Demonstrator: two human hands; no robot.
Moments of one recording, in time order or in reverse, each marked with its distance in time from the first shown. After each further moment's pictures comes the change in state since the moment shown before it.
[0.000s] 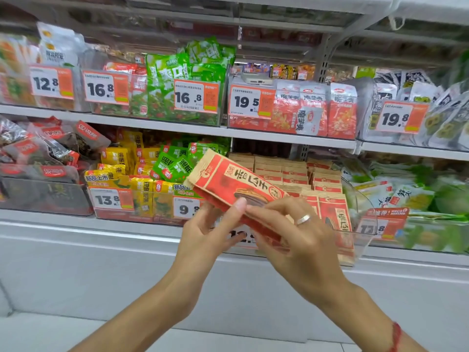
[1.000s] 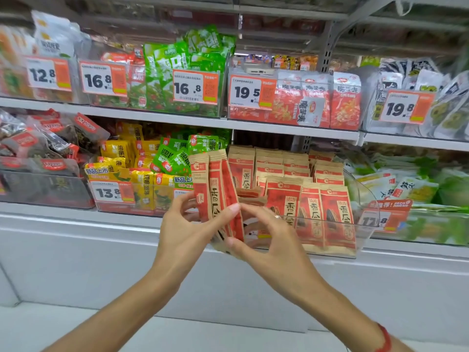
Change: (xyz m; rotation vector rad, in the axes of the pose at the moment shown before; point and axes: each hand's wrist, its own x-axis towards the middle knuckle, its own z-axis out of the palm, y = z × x) left_hand 0.010 -0.008 -0.019 0.353 0.324 -0.027; right_hand -0.007 -0.027 0.014 0.625 -0.355 0.650
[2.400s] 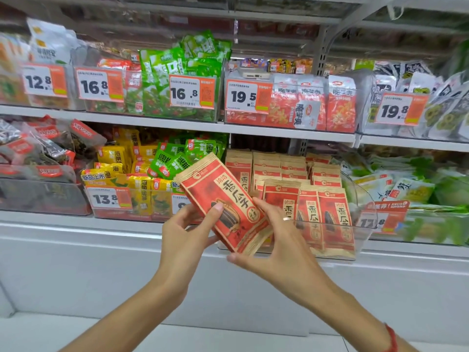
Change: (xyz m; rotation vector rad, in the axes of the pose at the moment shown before) left_hand 0.000 -0.004 0.006 -0.239 -0.039 -0.048; right_hand -0.001 0.013 -0.010 -0.289 -0.029 0.068
